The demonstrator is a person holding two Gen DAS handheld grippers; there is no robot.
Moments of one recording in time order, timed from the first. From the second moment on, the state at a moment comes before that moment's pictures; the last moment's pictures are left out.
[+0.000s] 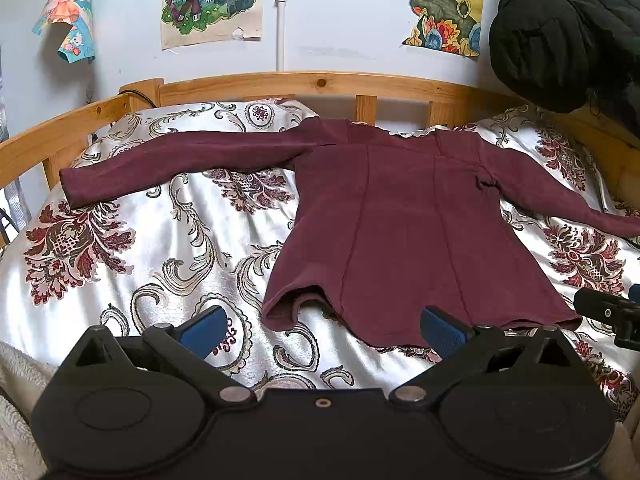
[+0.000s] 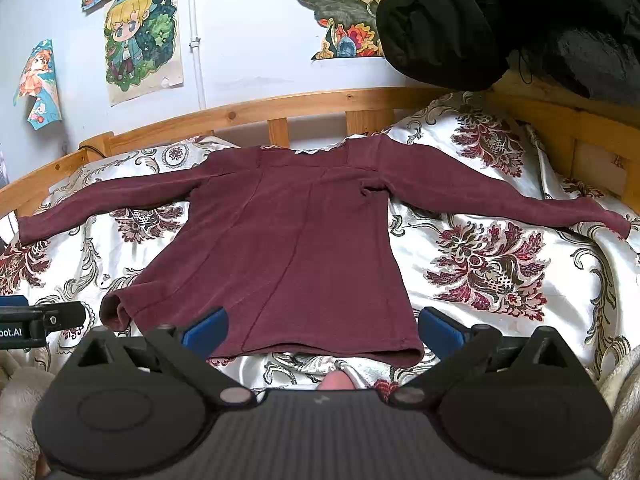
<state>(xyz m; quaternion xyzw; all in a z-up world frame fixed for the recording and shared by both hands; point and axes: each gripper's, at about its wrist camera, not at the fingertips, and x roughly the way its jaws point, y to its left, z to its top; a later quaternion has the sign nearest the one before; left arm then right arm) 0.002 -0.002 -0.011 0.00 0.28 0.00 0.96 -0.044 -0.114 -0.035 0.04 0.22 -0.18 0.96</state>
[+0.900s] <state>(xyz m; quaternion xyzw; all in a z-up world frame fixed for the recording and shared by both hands) 0.003 0.002 -0.018 0.00 0.28 0.00 0.96 -0.046 -0.120 -0.040 0.04 0.22 -0.18 0.96</state>
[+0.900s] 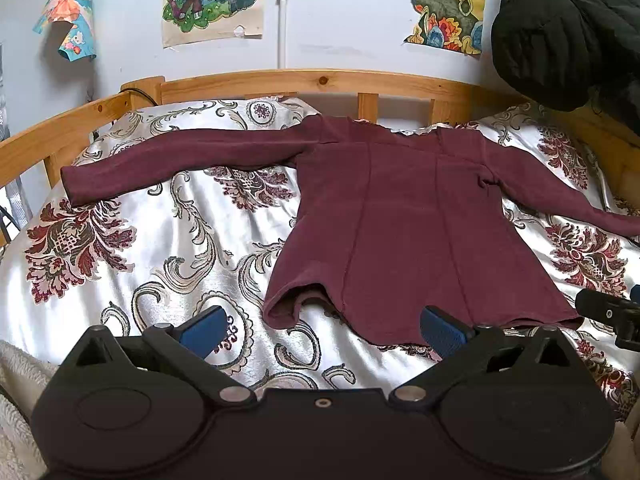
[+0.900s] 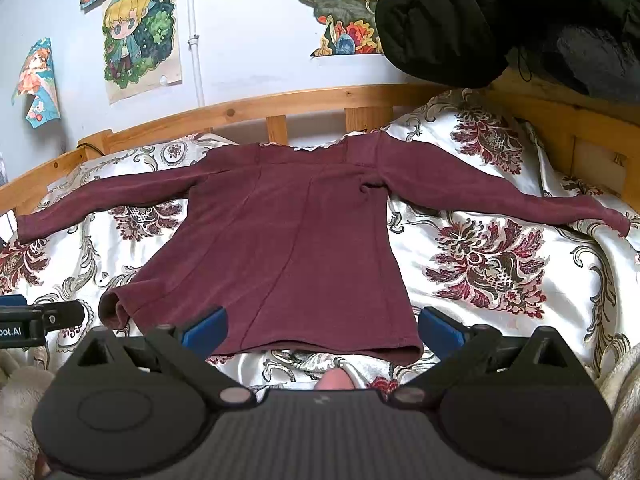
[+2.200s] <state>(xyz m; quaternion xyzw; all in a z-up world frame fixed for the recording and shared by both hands) 0.207 -0.033 -0.026 0.05 0.37 -0.03 0.93 0.012 -0.366 -0.009 0.12 0.14 -0.43 0.88</state>
